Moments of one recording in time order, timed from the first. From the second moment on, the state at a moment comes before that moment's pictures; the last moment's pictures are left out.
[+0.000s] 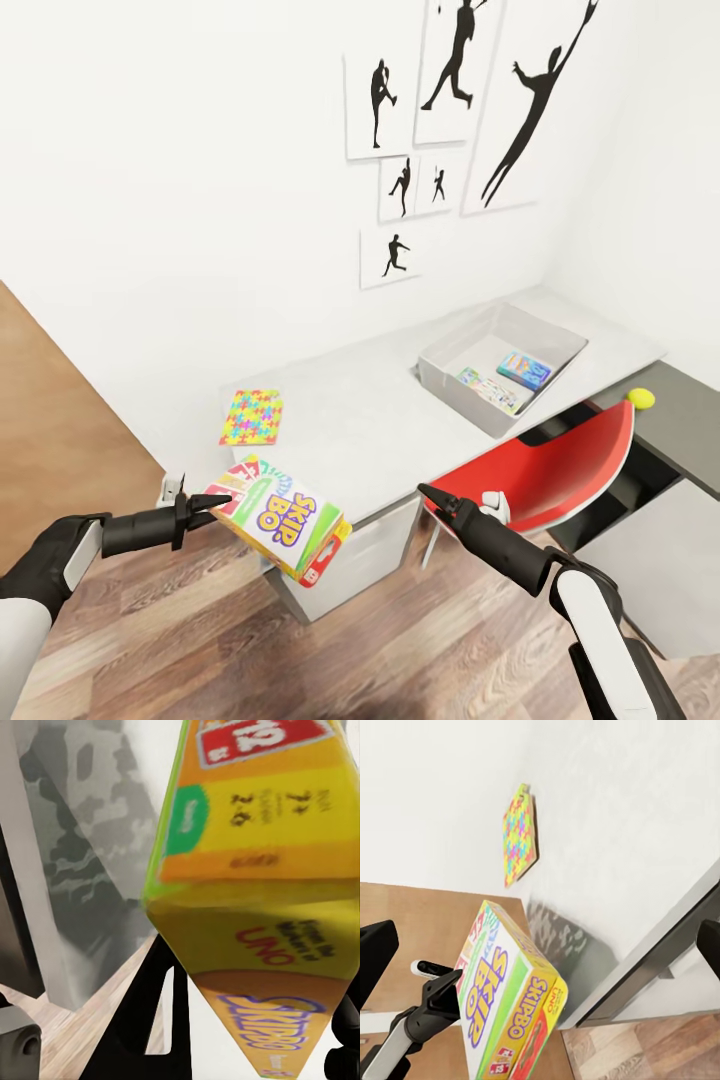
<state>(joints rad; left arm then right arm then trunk) -0.73 0.35 0.20 -0.58 0.24 1.03 -1.19 -0.24 -0.03 -0.05 -1.57 -1.06 0.79 0.15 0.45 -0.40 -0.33</state>
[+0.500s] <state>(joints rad) -0.73 0.35 0.20 -0.58 0.24 1.03 -1.19 -0.24 -0.03 -0.05 -1.57 -1.06 0.79 0.15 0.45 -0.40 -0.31</state>
